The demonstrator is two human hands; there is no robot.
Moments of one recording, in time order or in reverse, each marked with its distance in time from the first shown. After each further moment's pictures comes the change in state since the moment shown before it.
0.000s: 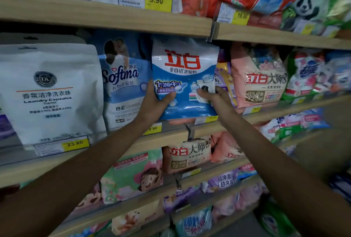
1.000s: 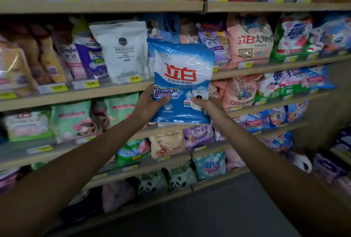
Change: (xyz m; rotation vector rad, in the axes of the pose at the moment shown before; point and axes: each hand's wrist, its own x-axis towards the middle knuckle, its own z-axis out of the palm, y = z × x) left_hand -0.315 0.124 -0.078 0.119 -0.043 -0.181; right_hand -0.337 0.016 -0.032 0.037 -0.199 0.196
